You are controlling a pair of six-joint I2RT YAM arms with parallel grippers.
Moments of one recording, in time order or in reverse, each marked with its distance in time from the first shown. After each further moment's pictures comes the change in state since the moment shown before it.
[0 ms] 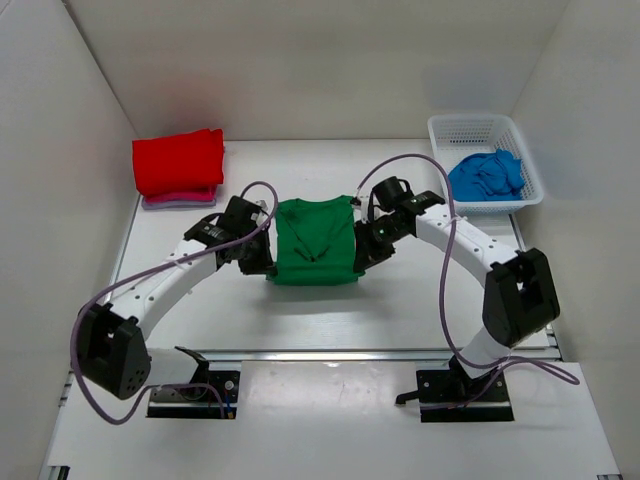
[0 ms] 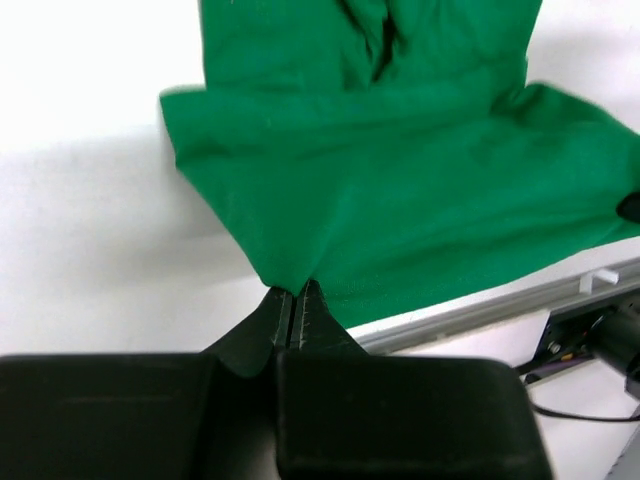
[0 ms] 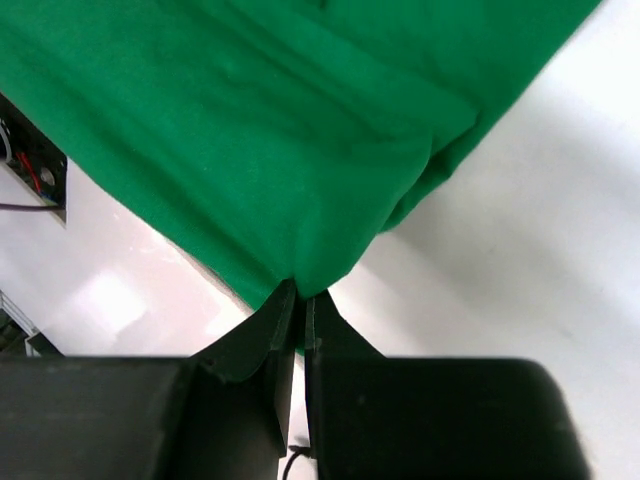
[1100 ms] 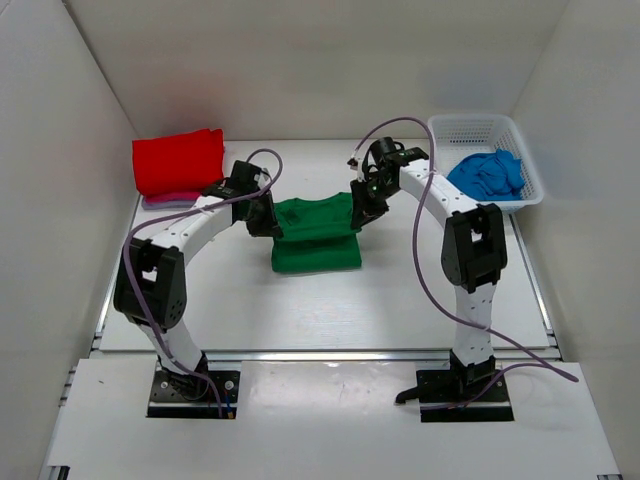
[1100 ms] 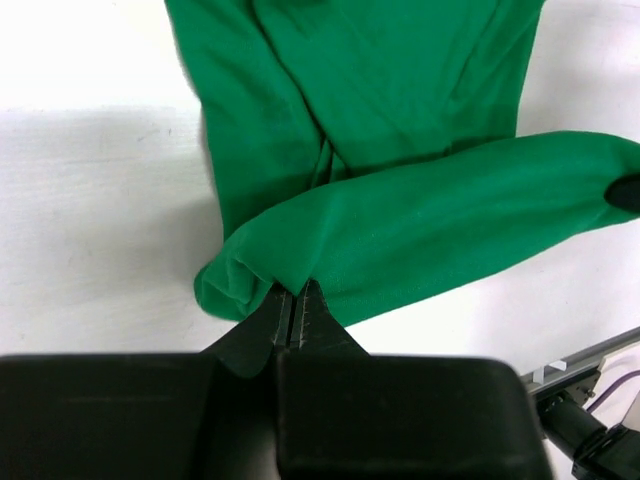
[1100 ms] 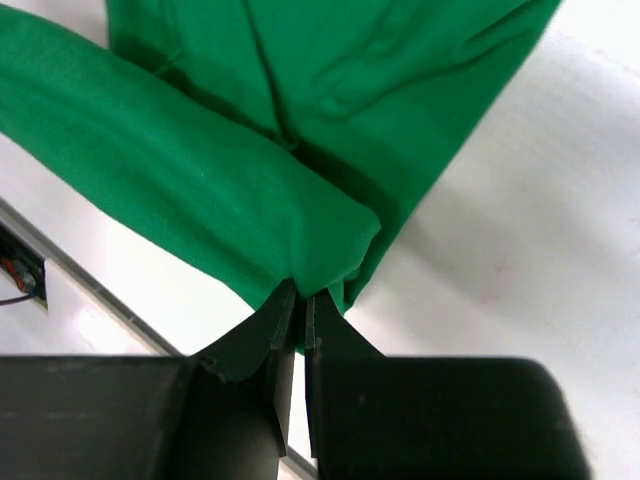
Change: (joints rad) left arm 0.155 0.405 0.282 0.144 0.097 0.070; right arm -0.130 0.465 0.565 -0.140 0.011 -0.106
